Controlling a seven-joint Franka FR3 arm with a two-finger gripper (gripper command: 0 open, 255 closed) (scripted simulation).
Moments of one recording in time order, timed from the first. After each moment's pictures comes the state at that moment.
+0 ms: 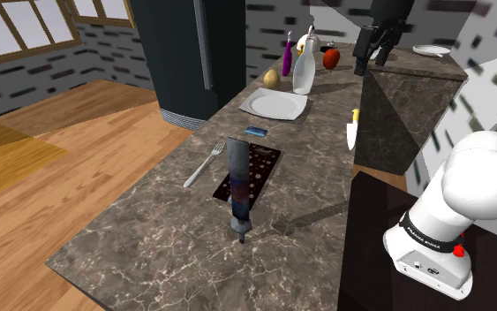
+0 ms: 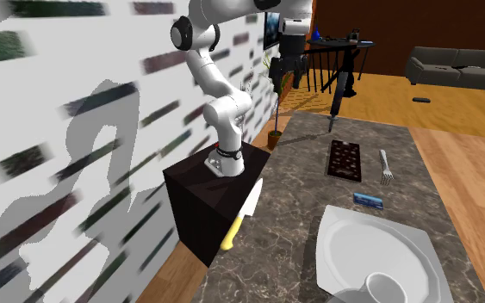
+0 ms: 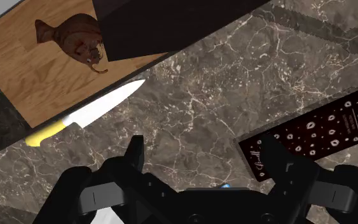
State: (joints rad) arm 0.00 -0.82 0.00 -2.26 -0.06 1.46 0.15
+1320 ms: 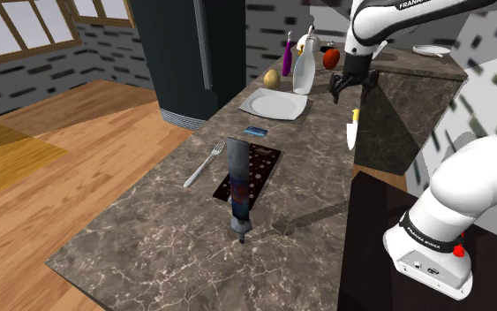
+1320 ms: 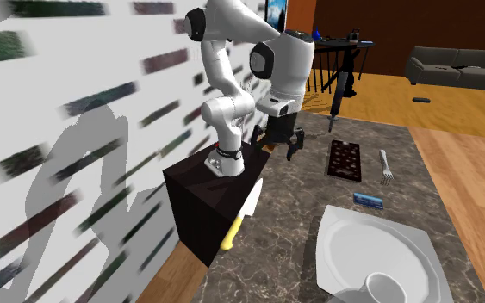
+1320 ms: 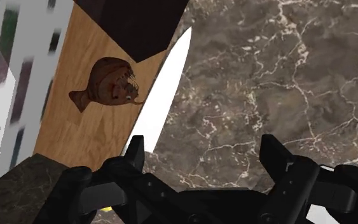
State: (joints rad) arm -0.25 -0.48 -0.12 -2.43 -0.16 1.92 0.49
